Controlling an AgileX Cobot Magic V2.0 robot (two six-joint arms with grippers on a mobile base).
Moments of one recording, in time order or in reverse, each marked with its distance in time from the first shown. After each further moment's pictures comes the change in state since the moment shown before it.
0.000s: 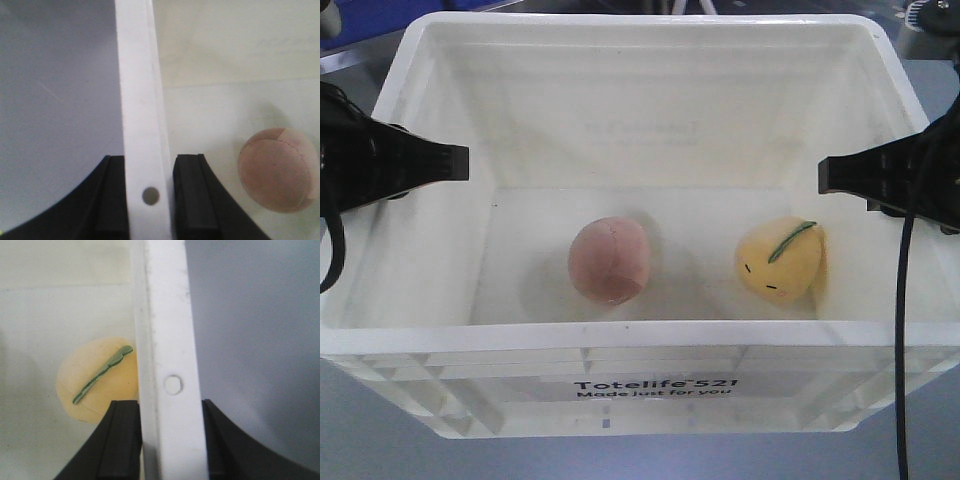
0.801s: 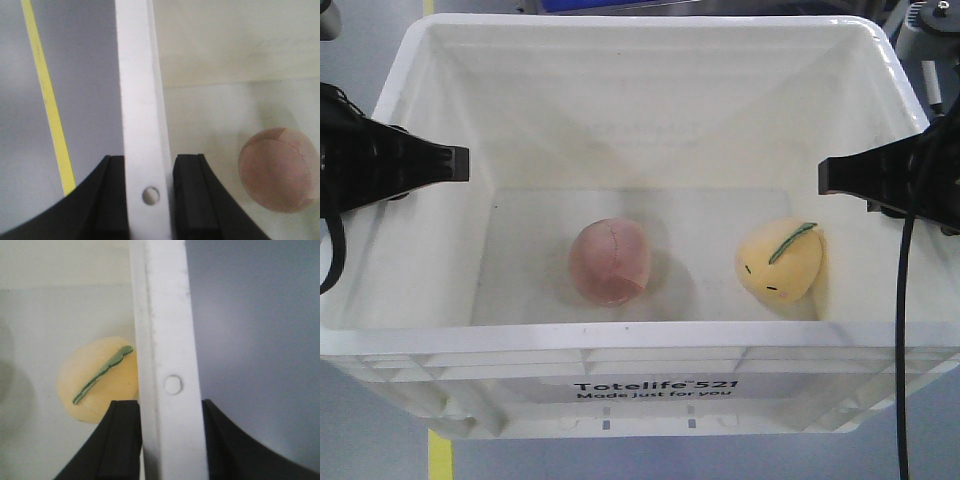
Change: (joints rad) left arm 0.000 0.000 0.000 -0.001 0.004 -0.001; right arm 0.000 0.000 0.000 0.001 0.003 0.001
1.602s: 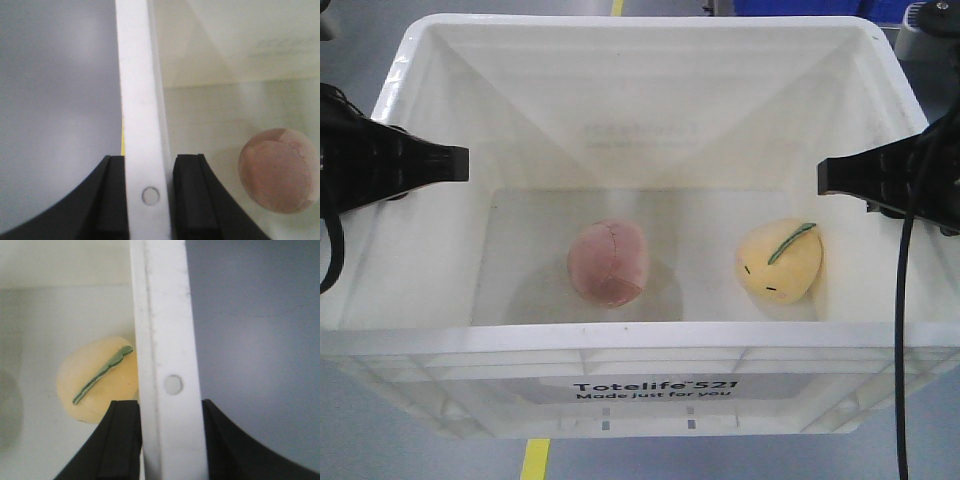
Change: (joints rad) left arm 0.000 0.000 0.000 0.000 0.001 0.000; right arm 0.000 0.000 0.000 0.000 0.000 0.000
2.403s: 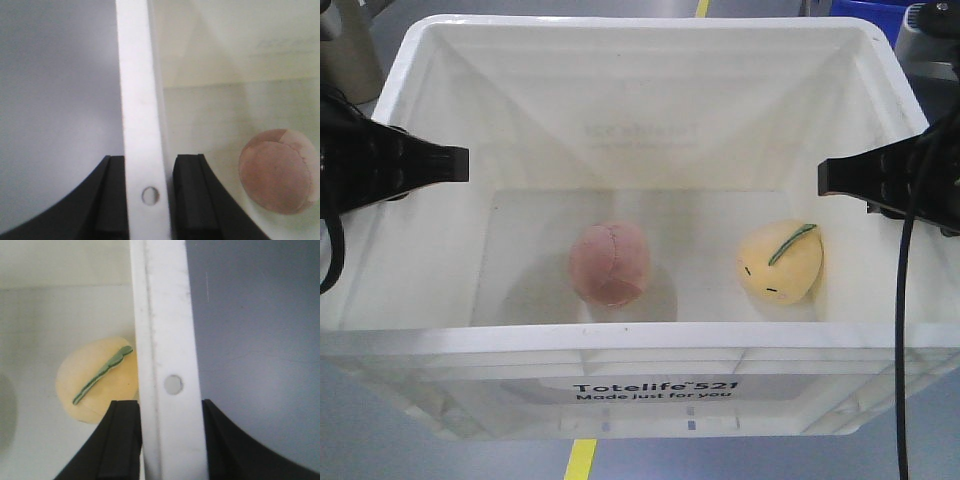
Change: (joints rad) left arm 0.000 0.000 0.000 -0.001 0.000 0.000; right arm 0.000 0.000 0.000 0.001 0.003 0.000
